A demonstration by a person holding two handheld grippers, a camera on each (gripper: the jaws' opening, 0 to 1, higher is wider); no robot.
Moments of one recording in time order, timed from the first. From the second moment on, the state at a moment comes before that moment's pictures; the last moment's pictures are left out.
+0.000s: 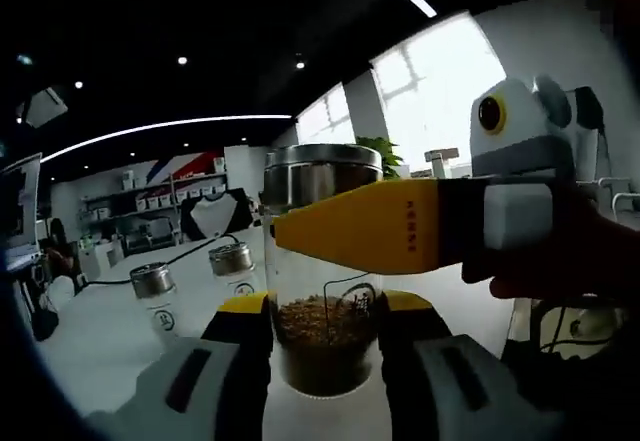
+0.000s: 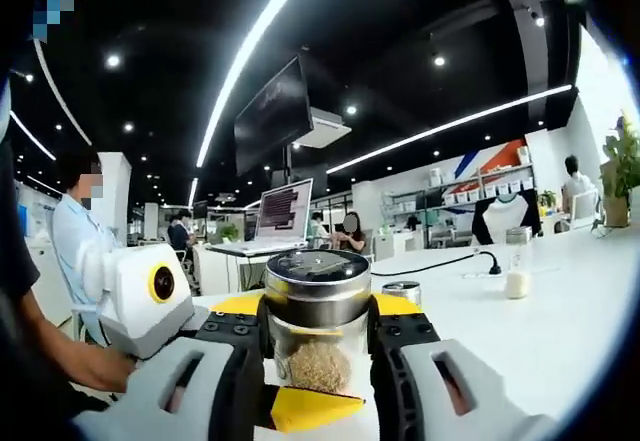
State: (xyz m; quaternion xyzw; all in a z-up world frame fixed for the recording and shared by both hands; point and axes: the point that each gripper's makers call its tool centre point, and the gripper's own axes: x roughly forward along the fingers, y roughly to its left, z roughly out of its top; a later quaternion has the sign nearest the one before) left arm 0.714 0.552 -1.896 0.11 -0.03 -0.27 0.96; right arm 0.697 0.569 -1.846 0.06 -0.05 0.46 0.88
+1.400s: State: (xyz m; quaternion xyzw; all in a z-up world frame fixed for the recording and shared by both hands) left arm 0.733 0.604 -1.890 0.02 -0.01 -0.32 0.95; right arm 0.772 0.526 -1.850 -0.01 -0.02 0.46 0.89
